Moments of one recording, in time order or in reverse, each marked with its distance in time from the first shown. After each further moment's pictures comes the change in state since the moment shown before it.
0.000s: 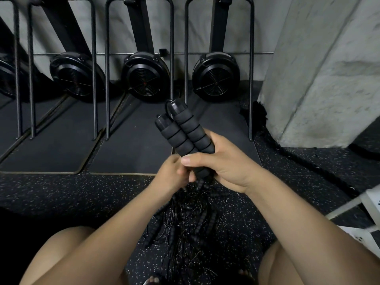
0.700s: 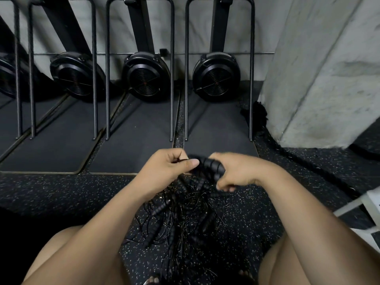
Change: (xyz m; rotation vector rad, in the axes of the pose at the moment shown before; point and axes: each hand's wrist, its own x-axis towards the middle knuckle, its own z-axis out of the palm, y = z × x) left_hand -0.005 0.024 -0.030 0.028 -0.143 0.104; right_hand 0.013 0.034 -0.072 -0.850 -0.093 0.487
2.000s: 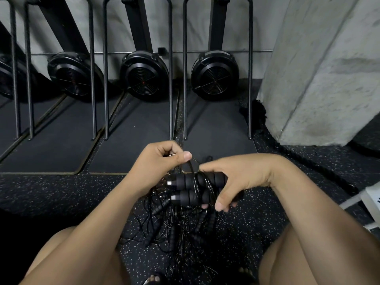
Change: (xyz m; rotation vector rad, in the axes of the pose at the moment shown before) left_hand 0.000 0.002 -0.012 0.017 0.082 0.093; right_hand -0.039 -0.025 -0.012 0.222 -0.470 -0.201
